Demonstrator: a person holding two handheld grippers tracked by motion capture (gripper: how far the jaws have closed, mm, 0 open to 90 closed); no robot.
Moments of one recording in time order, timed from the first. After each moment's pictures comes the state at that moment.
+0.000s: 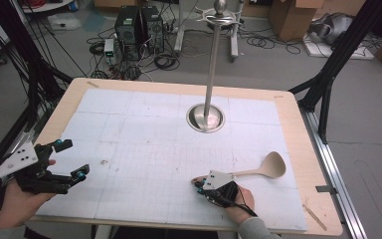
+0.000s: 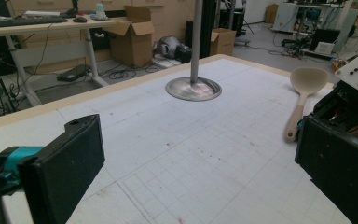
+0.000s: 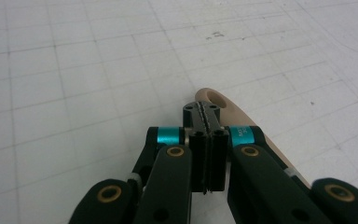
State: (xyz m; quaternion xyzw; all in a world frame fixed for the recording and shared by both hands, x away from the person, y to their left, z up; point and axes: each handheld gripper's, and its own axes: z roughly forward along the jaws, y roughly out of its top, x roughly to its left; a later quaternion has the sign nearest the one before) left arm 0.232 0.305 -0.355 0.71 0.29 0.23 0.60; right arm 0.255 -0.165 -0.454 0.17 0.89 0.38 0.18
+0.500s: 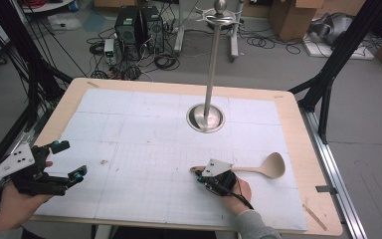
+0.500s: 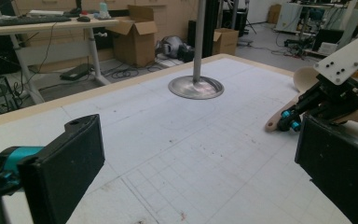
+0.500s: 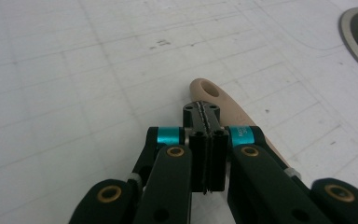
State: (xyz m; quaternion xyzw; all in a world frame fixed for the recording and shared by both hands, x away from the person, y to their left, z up) left arm 0.228 0.309 -0.356 0.71 0.30 0.23 0.60; right arm 0.281 -0.162 -0.455 0.22 0.88 0.38 0.20
